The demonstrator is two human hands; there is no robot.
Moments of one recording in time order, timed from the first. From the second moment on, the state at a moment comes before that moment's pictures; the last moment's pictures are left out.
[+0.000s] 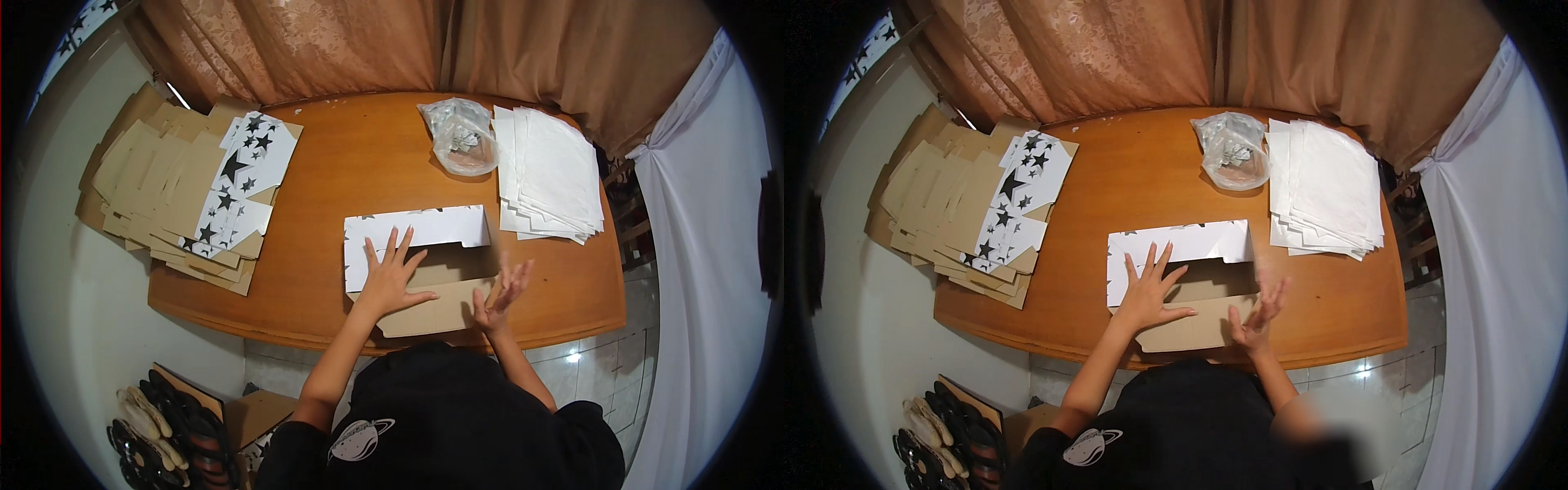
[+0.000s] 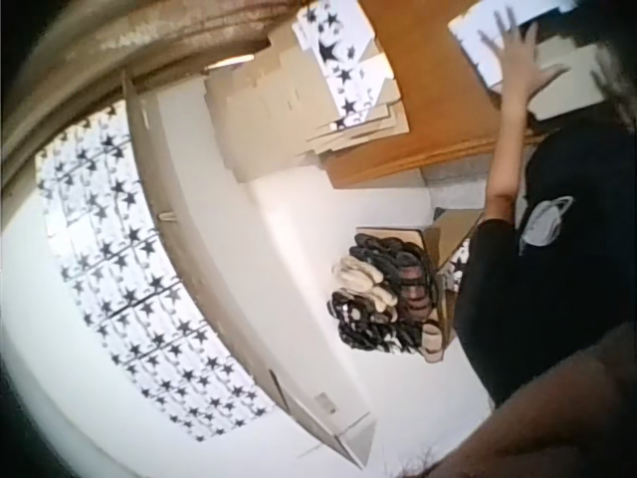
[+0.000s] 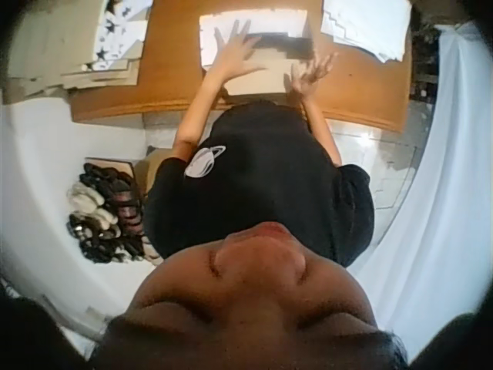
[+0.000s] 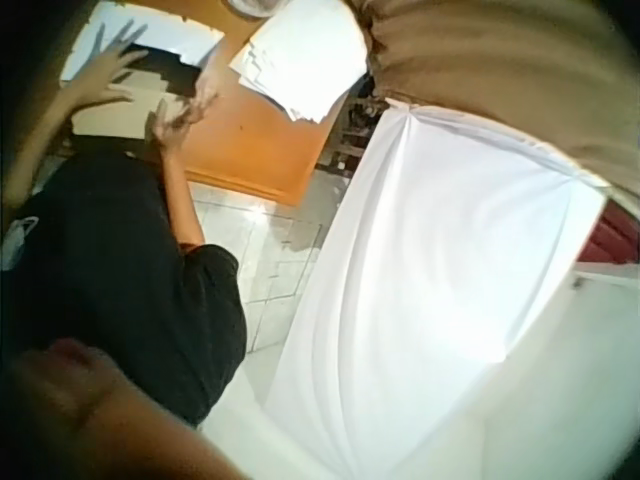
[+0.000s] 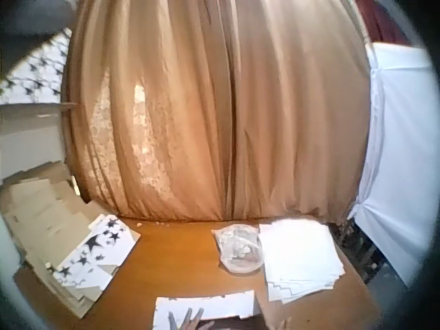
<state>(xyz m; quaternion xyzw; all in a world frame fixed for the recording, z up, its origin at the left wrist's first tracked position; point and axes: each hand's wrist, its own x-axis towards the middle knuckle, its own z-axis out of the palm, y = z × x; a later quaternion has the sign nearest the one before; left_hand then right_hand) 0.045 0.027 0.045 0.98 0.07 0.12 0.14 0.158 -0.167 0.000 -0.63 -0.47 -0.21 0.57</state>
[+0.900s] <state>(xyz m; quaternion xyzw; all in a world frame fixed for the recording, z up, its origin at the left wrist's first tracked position) -0.023 0.050 0.022 0.96 0.09 0.23 0.13 0.182 -0.207 0.013 -0.82 -0.53 -0.08 0.22</state>
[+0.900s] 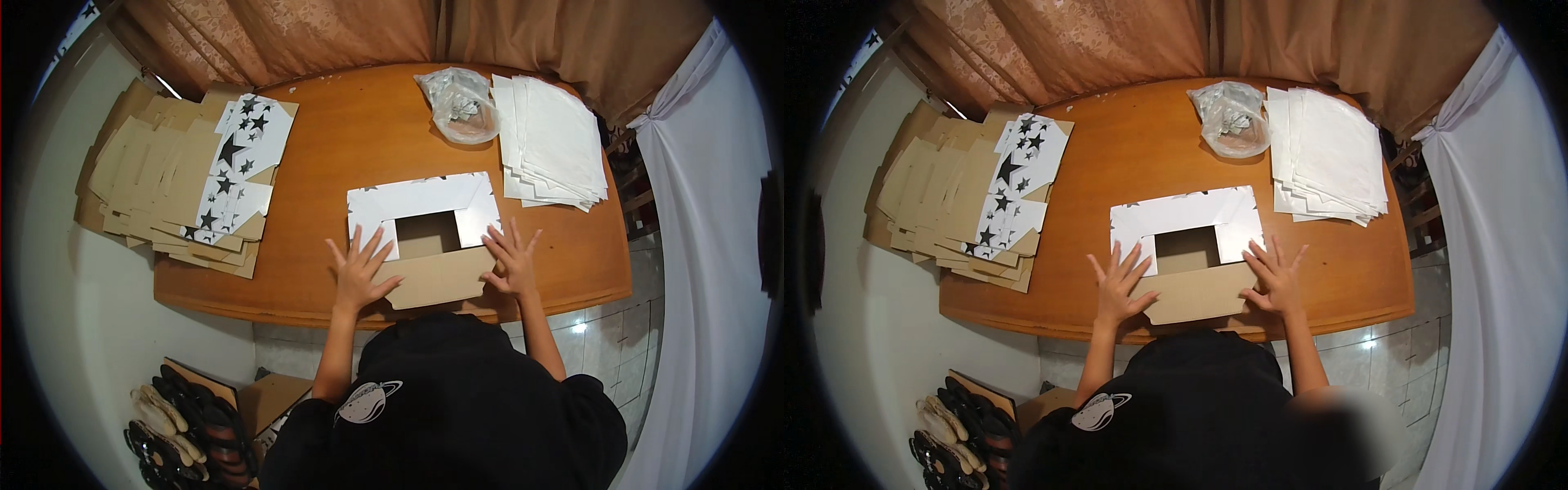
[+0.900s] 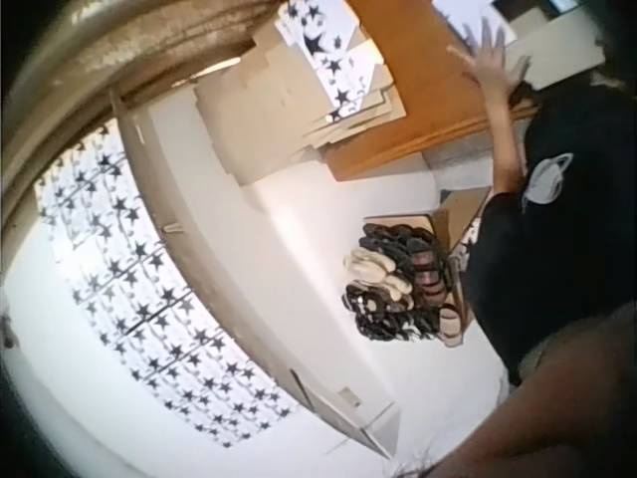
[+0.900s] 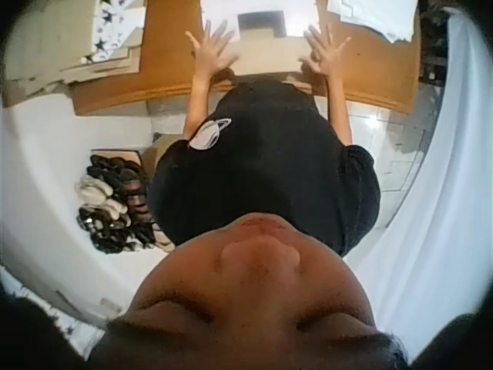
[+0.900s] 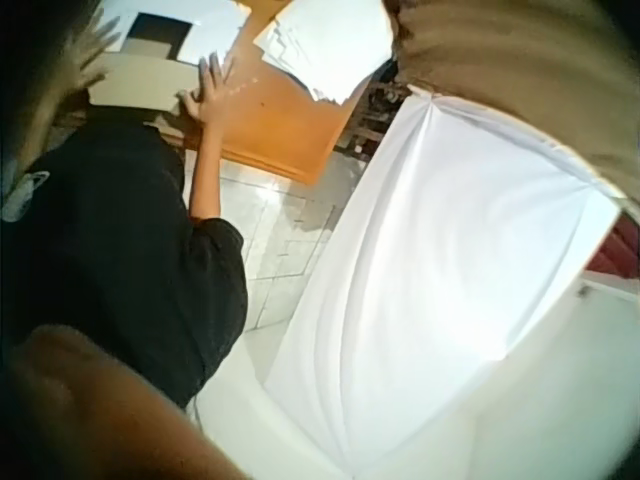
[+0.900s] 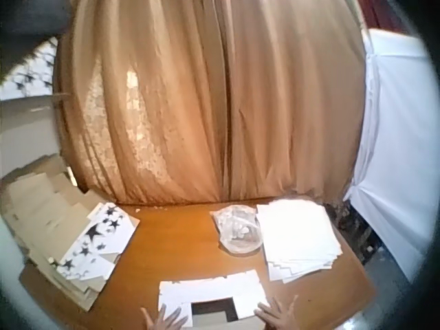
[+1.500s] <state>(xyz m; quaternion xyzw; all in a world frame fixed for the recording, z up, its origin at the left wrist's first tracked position) -0.003 0.027 0.003 0.77 0.37 0.40 0.31 0.180 -0.157 -0.005 -0.85 -0.27 -0.07 0.44</state>
